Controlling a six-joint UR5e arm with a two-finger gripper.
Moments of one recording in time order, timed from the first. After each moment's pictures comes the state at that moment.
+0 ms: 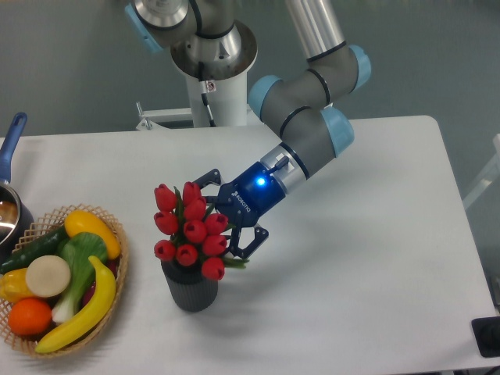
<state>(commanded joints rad) 2.61 -1.94 -1.92 -0.73 0.26 1.26</state>
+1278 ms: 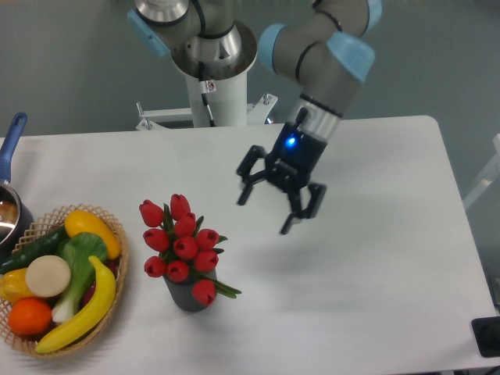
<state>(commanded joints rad) 2.75 -1.67 -1.92 -0.73 0.93 1.34</state>
